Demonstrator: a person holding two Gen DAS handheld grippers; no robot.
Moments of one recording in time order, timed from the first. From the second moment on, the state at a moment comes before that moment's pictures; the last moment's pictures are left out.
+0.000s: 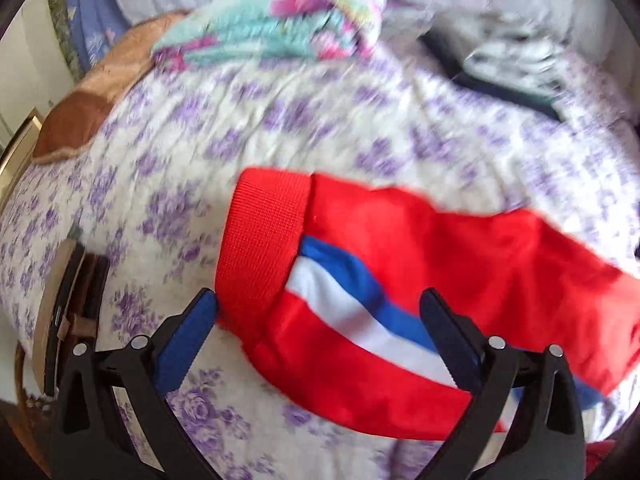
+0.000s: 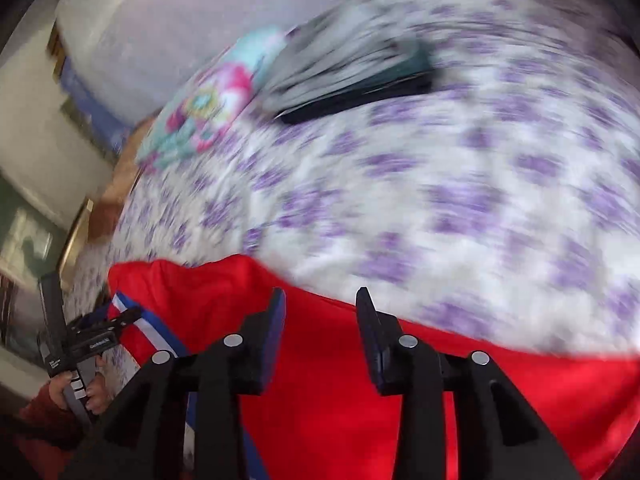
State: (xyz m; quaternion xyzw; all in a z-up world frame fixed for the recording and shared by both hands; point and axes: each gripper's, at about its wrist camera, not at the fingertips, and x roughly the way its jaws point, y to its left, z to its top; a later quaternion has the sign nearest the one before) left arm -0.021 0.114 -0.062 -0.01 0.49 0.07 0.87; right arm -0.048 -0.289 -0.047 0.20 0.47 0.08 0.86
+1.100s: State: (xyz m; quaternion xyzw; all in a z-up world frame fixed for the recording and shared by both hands) left arm -0.017 0.072 -0.057 0.05 0.50 0.02 0.86; right arm -0.182 -0.437 -0.139 0.54 0.40 -0.09 0.74
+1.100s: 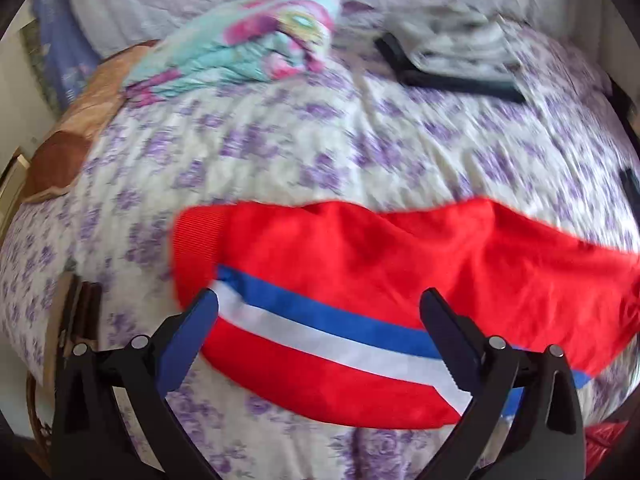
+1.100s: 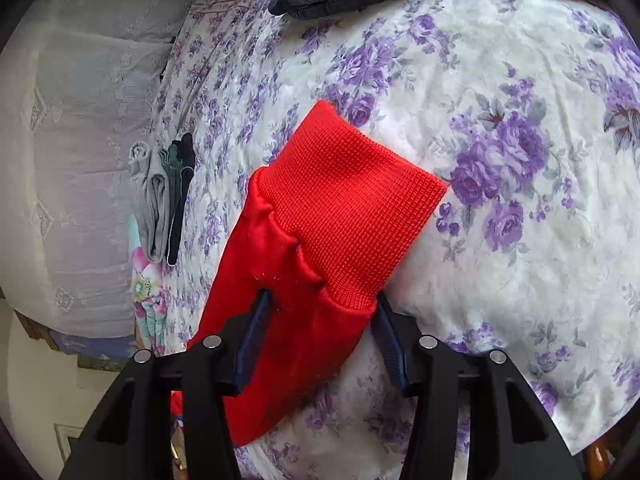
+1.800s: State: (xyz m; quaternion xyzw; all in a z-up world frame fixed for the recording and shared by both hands) left arm -0.051 0.130 -0.050 0.01 0.50 0.10 0.86; right arm -0.052 -0.149 -0.049 -0.07 0.46 0.15 0.87
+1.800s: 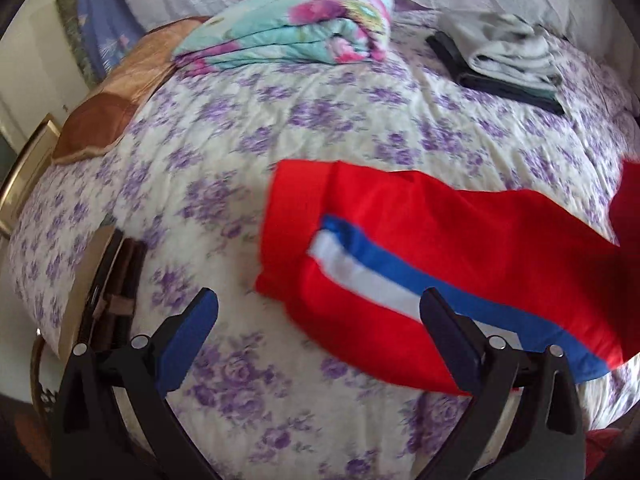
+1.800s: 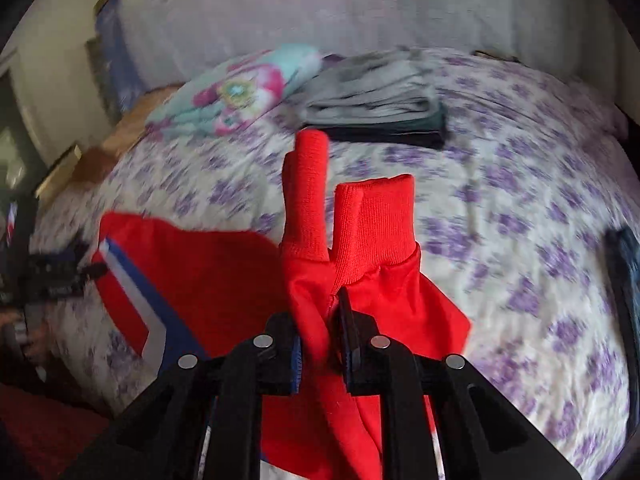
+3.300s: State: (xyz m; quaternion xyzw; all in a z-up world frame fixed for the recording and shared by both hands) left arm -0.022 0.195 -0.109 -0.29 0.52 0.04 0.80; right arm -0.040 -0.120 -0.083 -0.09 0.51 0.20 0.83
